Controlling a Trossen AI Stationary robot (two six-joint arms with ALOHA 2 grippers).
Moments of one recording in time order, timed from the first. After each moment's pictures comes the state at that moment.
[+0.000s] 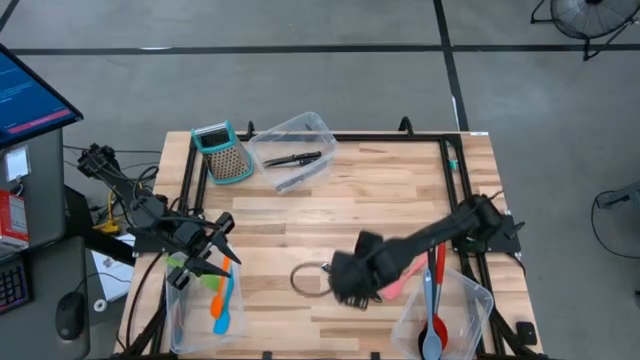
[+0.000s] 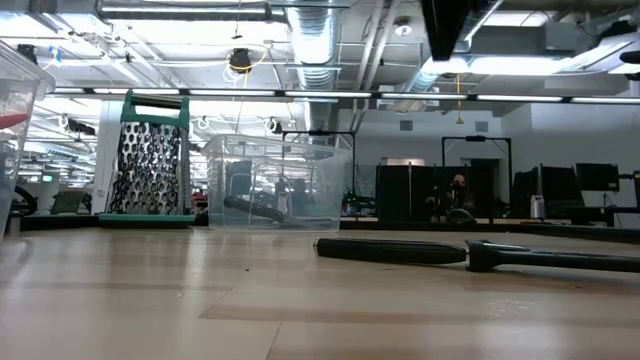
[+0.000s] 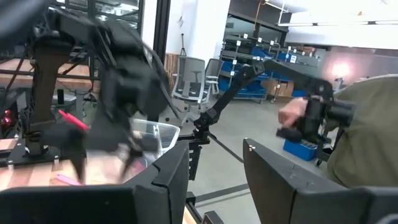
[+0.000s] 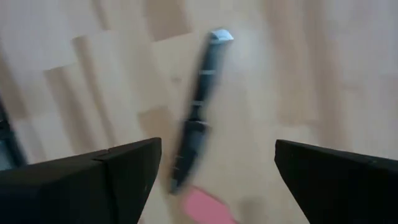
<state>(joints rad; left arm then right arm) -0.67 0.69 0.63 0.16 -0.16 -0.15 0.47 2.01 1.91 -1.35 0.22 0.70</state>
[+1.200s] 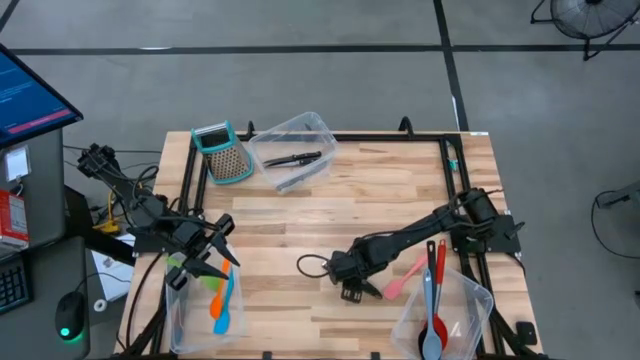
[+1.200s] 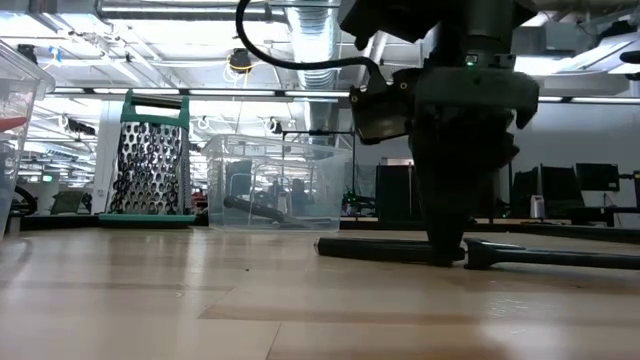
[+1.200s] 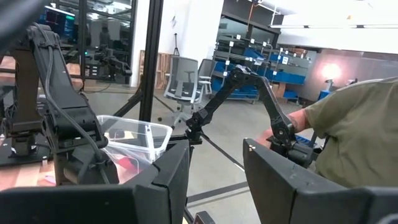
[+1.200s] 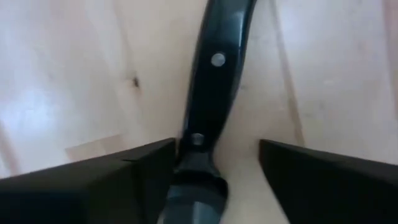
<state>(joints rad) -0.67 0.69 0.63 0.16 -0.13 -0.16 0.34 2.03 1.29 -0.67 0.01 0.63</state>
